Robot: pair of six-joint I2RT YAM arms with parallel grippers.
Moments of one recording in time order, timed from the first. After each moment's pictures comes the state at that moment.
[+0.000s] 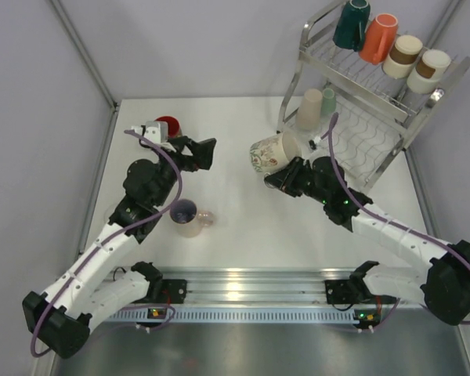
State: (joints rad) left arm -0.52 0.86 0.77 0.24 -0.11 -0.32; right arm 0.63 1.12 0.67 0.14 -0.17 0.98
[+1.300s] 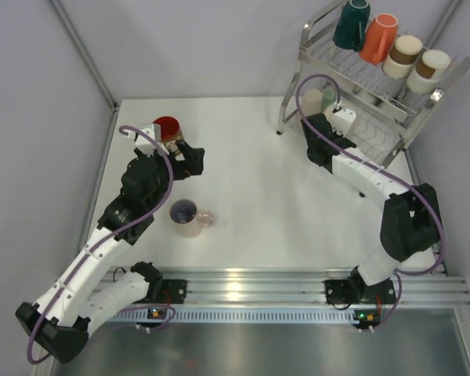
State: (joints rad) left arm -0.52 0.82 0.88 -0.19 -0.28 -0.44; right arm 0.45 1.59 1.22 -0.41 0.78 0.70
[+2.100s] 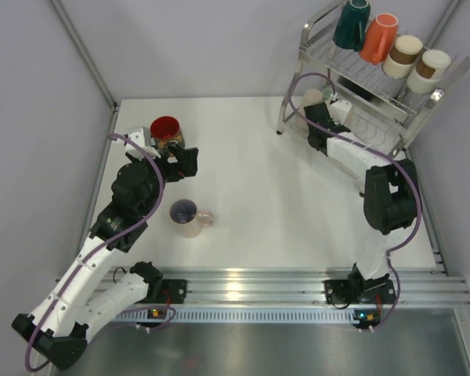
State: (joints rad) left arm -0.52 0.74 0.88 -0.21 -0.31 -0.44; right arm 0.32 1.84 1.38 -0.35 0.68 0.60
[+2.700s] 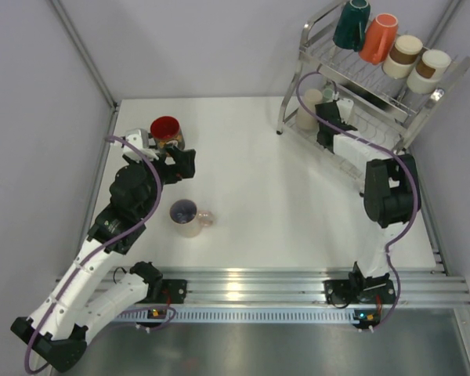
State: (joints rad) left arm -0.52 0.72 0.88 -0.24 -0.33 -0.44; right arm 0.23 1.91 1.40 -0.27 0.54 0.43
